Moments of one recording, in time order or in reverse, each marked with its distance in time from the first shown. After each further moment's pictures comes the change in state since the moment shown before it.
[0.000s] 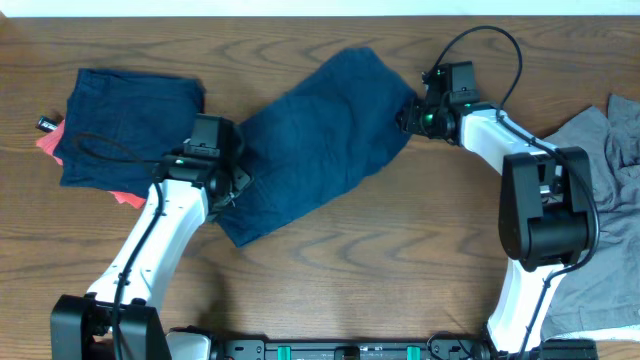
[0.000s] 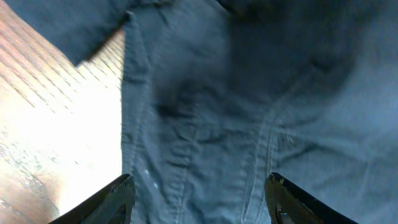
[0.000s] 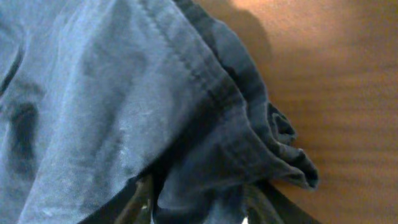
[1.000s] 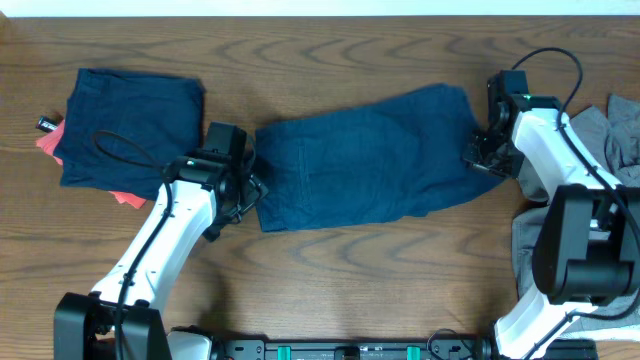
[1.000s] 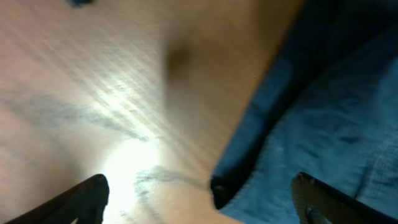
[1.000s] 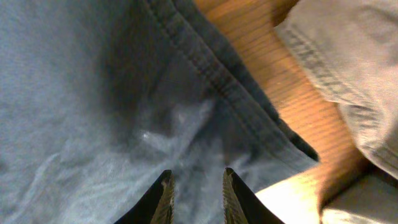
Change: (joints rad) left arm -0.042 0.007 -0.001 -0.105 0.054 0.038; right arm -0.168 -0.236 -0.008 -0.721 0.351 0.035
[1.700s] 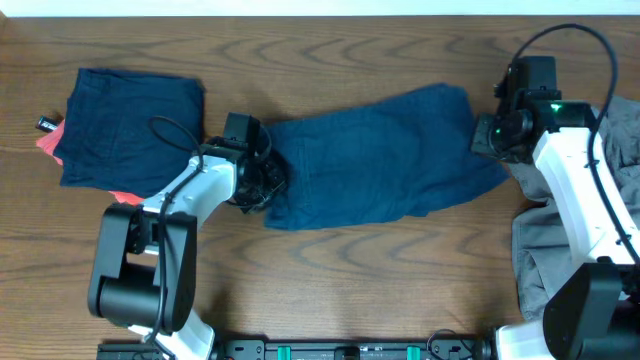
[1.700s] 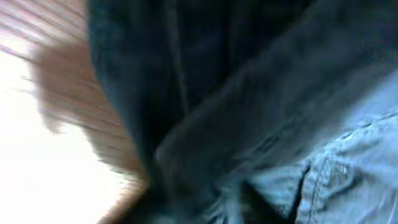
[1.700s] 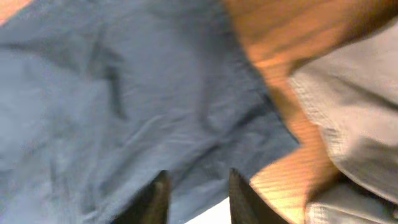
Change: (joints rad) left arm 0.003 0.315 0.015 0.333 0.376 0.105; right arm 0.031 -0.249 -0.003 0.014 -0.118 -0.178
